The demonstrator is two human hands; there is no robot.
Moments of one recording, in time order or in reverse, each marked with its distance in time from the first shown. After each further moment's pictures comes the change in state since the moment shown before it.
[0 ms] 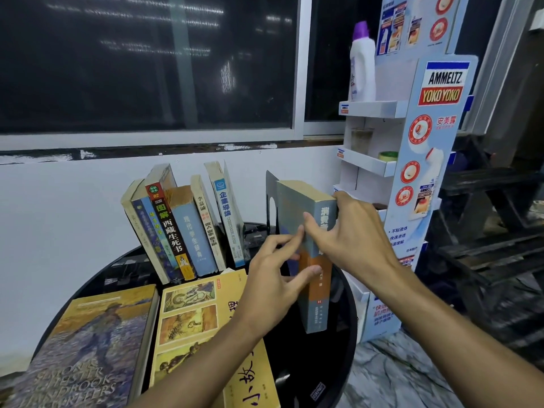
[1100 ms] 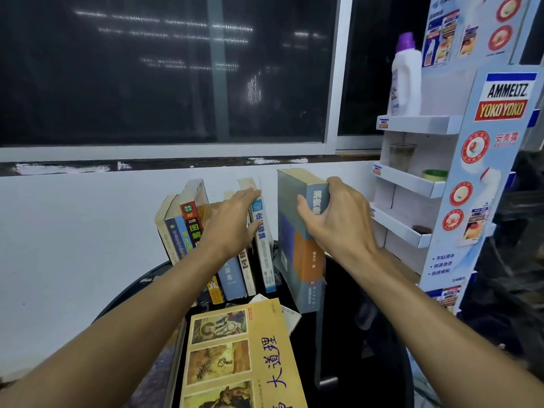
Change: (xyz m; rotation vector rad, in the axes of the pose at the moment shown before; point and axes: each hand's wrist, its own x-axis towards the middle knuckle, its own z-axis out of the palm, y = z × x) left_hand 0.127 -0.060 -0.136 0.833 -0.023 -0.081; right_hand 0.074 -0.047 0.071 0.140 0.169 -0.114
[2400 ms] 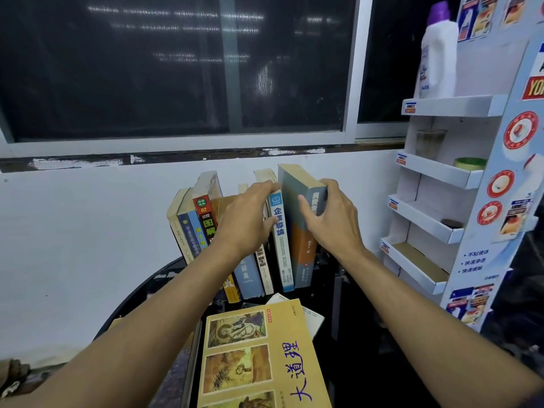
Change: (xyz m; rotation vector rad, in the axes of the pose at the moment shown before) left_hand -0.001 -0.002 -0.002 -0.056 0.019 0.034; right_hand 0.007 0.044 0.105 0.223 -0.086 0.054
